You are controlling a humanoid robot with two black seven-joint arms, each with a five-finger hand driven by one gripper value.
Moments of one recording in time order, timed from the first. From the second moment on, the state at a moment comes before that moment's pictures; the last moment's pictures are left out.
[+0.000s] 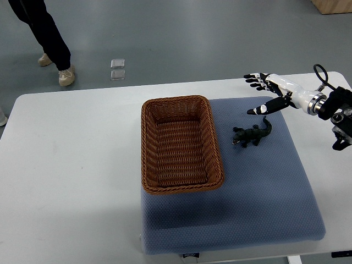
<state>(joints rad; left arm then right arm) 0.03 0.00 -0.11 -0.16 0.04 0.00 0.00 0.76 -0.51 0.60 0.83 -1.18 0.22 0.31</state>
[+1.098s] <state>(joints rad) 0.03 0.00 -0.11 -0.16 0.04 0.00 0.00 0.88 -0.58 0.23 0.92 -1.58 0.09 0.35</state>
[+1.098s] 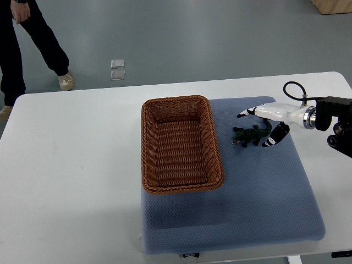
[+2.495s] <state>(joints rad) 0.03 0.00 -0.11 -0.16 0.04 0.00 0.00 0.88 -0.55 0.18 0.91 -1.58 0.03 0.31</state>
